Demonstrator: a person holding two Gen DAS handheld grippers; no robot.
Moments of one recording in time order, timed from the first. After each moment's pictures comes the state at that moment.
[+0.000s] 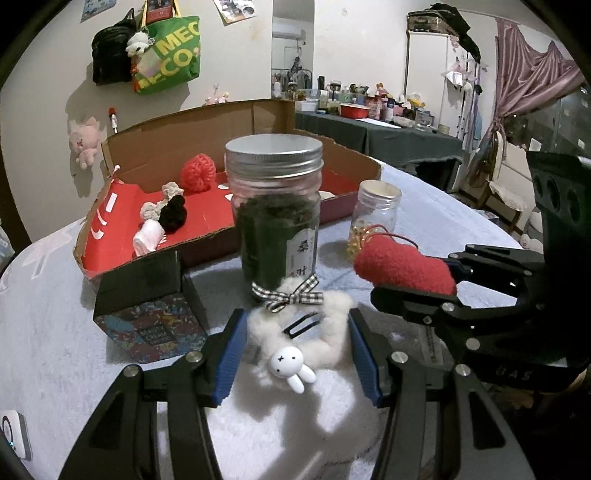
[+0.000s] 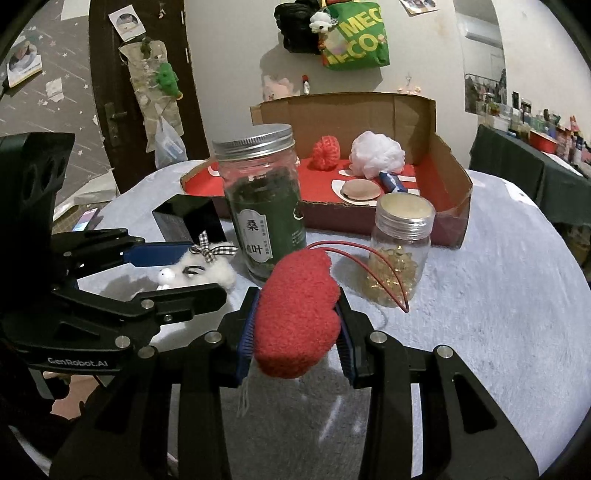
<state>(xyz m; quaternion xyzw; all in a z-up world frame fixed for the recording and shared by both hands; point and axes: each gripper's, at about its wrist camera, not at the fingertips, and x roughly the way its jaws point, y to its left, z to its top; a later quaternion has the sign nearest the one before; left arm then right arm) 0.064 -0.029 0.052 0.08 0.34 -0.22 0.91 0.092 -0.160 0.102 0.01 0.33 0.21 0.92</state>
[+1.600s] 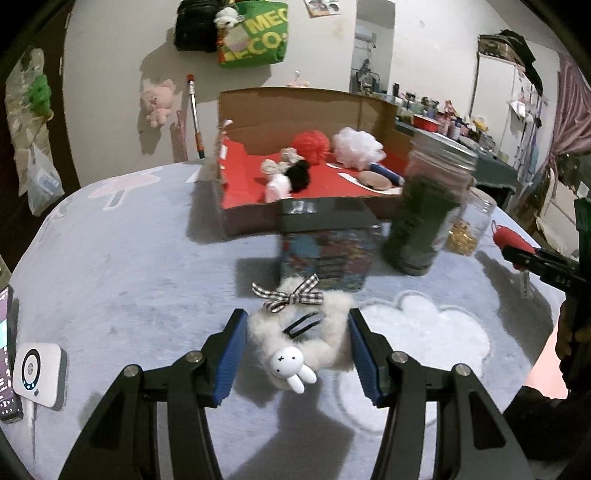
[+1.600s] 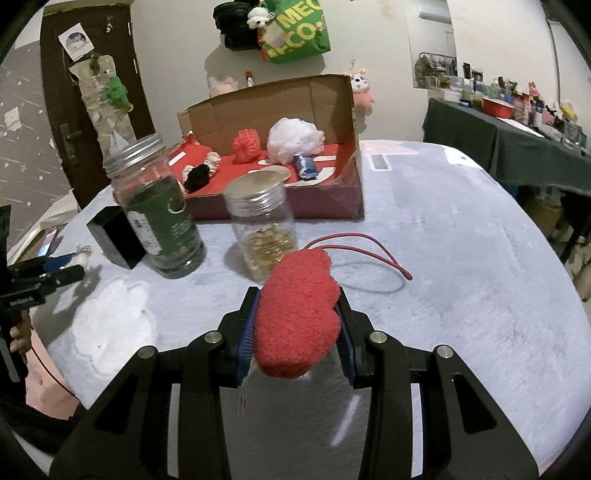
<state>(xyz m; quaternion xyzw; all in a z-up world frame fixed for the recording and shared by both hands) 0.058 0.082 0.039 0.02 0.36 -0.11 0.93 0.107 -0.246 0.087 0.05 0.35 0.13 0.93</state>
